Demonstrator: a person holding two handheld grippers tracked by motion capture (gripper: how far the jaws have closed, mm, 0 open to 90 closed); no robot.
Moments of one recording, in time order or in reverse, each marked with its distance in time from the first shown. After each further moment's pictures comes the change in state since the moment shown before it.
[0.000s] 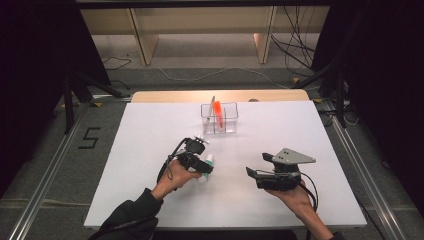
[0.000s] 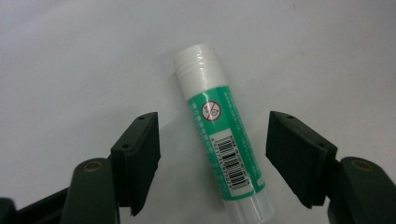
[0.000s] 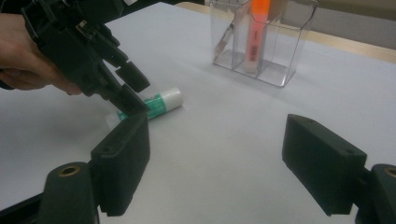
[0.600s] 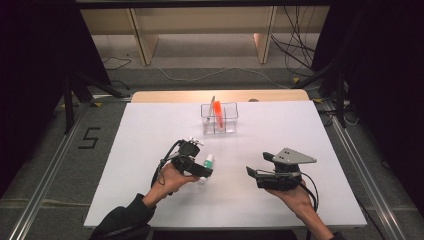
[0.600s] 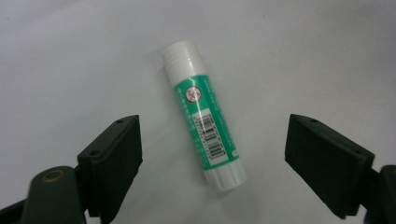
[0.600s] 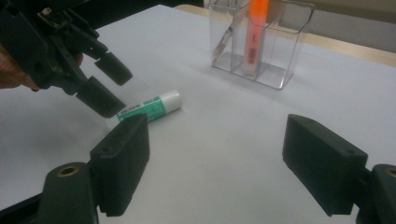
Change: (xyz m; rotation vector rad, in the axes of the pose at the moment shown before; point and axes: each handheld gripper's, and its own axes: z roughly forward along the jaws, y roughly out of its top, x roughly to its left) left arm 0.000 -0.013 -0.024 -0.062 -0.049 -0.005; right arm 0.000 0.001 -0.001 -0.014 0.000 -0.004
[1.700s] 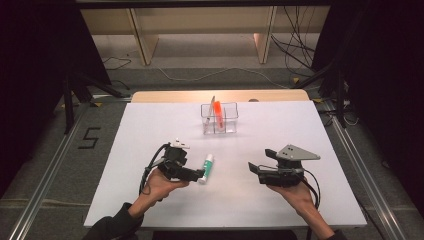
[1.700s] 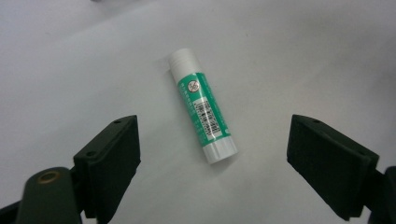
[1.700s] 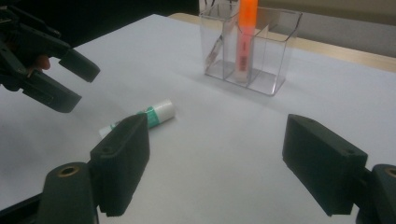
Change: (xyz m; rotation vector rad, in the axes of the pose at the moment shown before) left arm 0.006 -0.028 -0.034 -0.147 -0.045 -0.005; right arm -0.008 0.004 -0.002 -0.018 -0.010 0.035
